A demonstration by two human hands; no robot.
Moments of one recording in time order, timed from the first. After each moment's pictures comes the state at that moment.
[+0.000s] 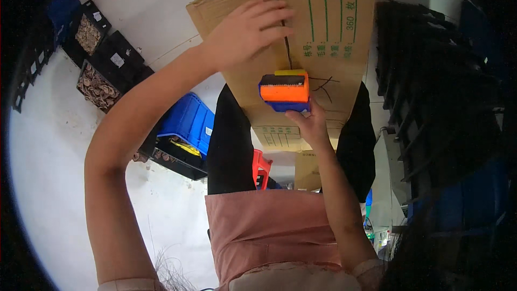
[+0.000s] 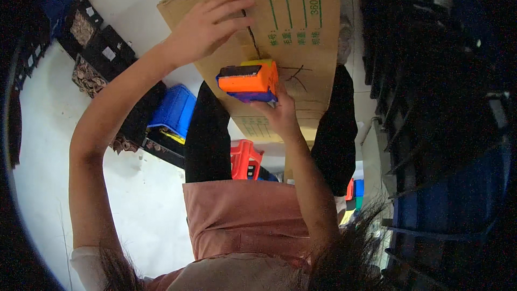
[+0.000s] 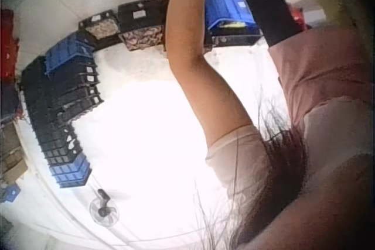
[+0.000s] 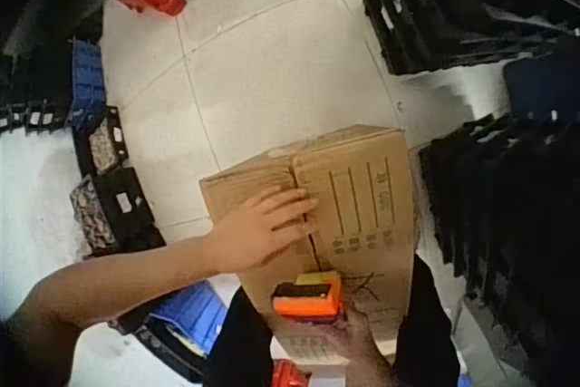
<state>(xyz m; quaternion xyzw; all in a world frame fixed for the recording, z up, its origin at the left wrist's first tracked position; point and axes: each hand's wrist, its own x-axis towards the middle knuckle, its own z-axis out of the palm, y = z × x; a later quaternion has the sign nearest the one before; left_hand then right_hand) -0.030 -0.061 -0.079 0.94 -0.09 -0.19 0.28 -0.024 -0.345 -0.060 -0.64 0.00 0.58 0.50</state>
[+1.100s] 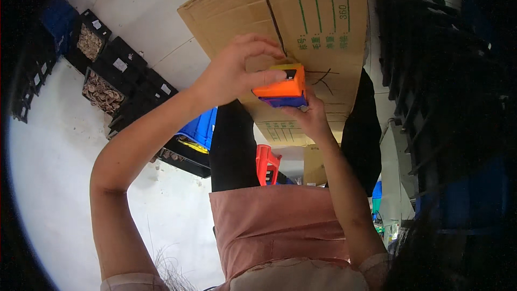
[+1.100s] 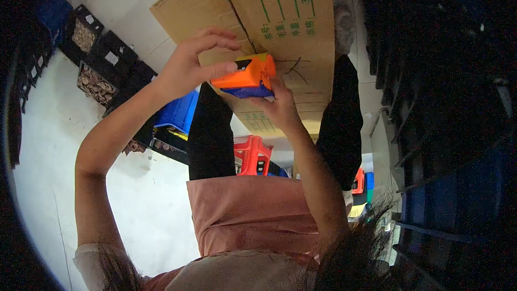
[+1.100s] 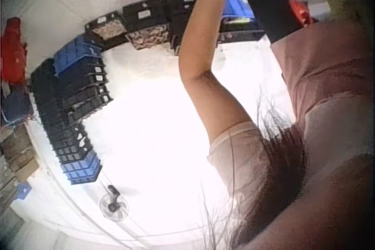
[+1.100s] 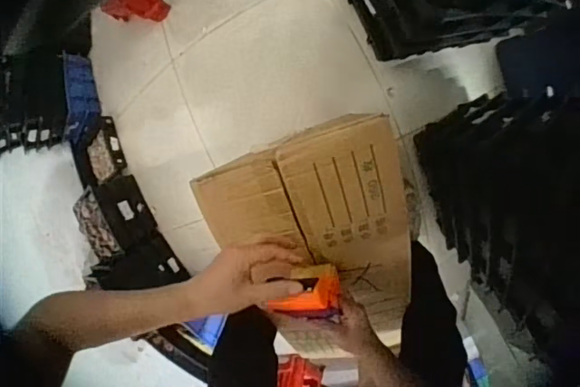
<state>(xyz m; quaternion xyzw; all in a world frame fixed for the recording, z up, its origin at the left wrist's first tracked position) -0.042 -0.093 -0.028 0.71 0.21 -0.22 0.64 -0.022 -0.345 -0.060 -0.67 -0.06 0.57 0.47</state>
